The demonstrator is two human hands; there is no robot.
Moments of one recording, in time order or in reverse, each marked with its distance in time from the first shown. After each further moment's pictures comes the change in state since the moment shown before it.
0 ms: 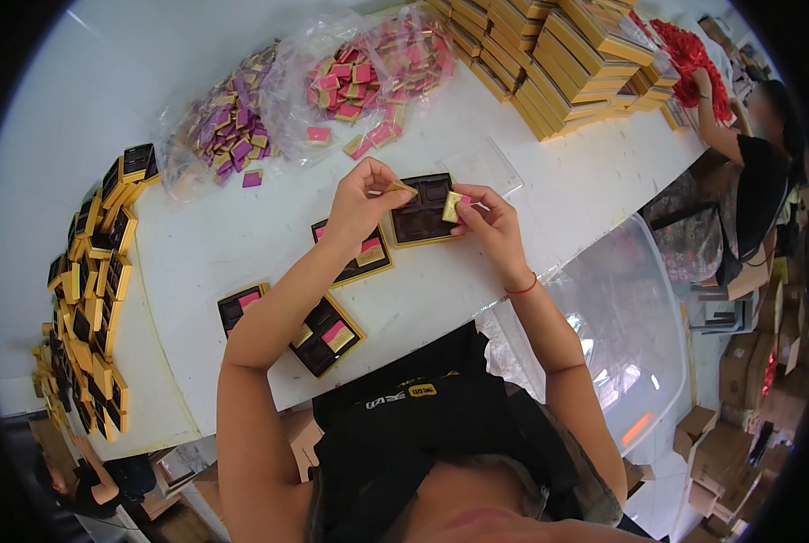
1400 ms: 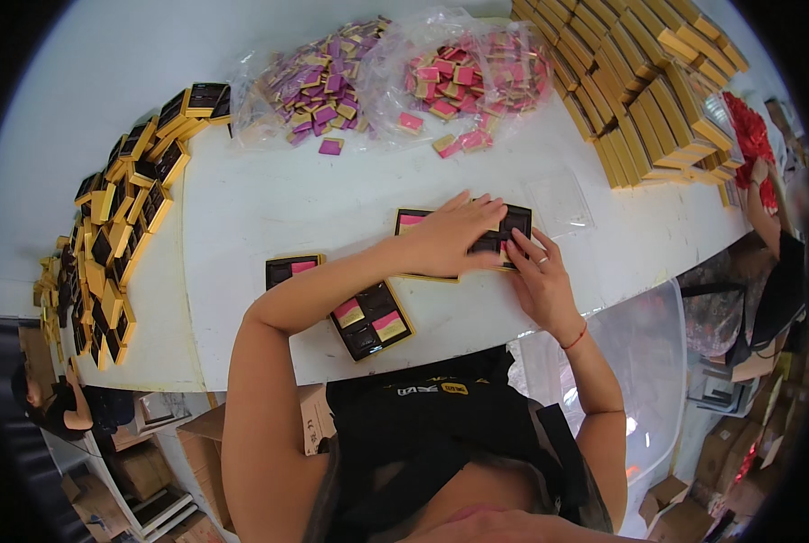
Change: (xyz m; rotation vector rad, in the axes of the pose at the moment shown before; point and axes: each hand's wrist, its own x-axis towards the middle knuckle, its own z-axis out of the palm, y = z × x) left_hand -0.026 -0.020 -0.010 1.102 -0.263 0.524; right_hand -0.026 -0.006 0.000 -1.245 -0.316 -0.622
